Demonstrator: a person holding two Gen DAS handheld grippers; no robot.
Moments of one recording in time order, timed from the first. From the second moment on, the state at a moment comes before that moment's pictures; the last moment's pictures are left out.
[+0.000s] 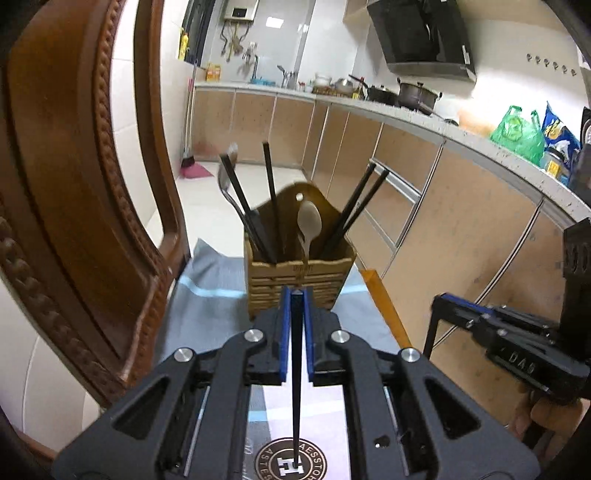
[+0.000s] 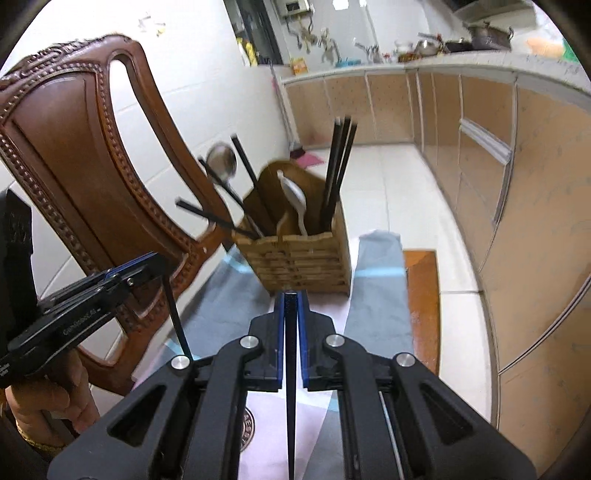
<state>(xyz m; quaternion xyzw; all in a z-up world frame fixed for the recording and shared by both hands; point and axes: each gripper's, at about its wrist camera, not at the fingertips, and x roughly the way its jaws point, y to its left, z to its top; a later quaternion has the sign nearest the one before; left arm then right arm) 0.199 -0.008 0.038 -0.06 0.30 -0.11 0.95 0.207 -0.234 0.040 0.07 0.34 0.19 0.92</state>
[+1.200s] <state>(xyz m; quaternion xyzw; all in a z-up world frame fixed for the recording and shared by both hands) 0.186 0.058 0.060 -0.10 0.29 -0.11 0.95 0.350 -0.202 0.116 0.07 0.28 0.10 0.95</state>
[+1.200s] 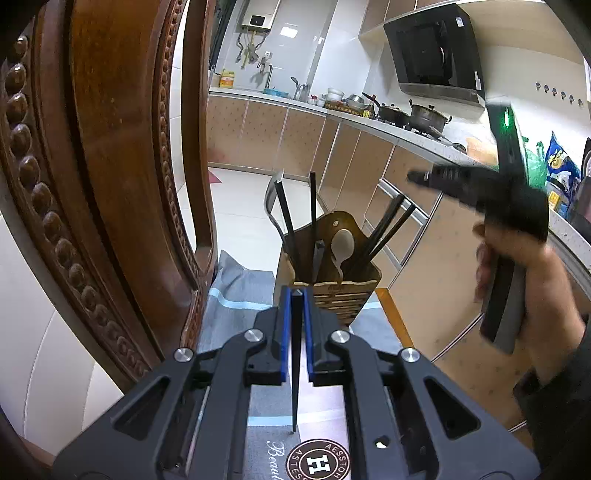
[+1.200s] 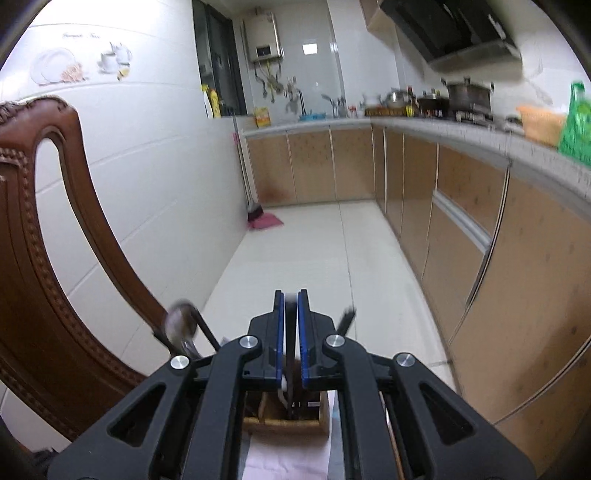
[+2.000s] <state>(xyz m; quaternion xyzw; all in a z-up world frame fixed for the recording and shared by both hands) 0.233 0.043 0.177 -0.15 0.20 -0.09 0.96 0.216 -0.295 -0.029 0.17 0.30 0.09 0.94</state>
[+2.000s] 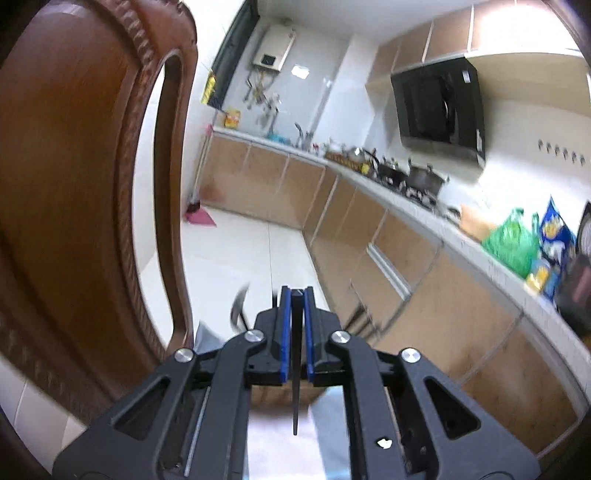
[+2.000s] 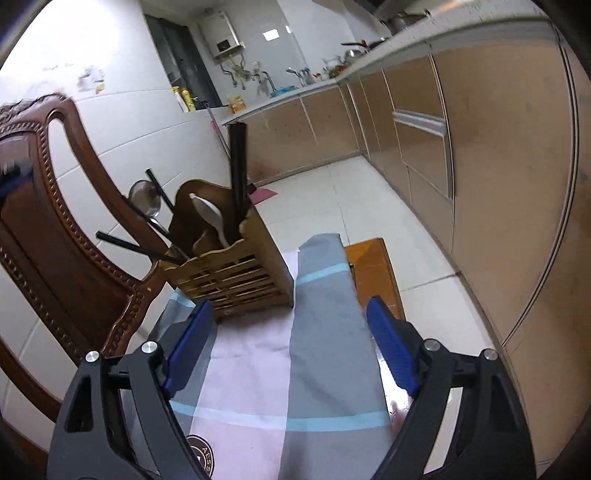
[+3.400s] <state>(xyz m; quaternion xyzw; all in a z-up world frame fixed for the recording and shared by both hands) 0.137 0.003 -0.005 -0.03 0.31 -0.02 0.95 0.158 -0.235 -0.009 0.02 0.31 0.07 0.95</state>
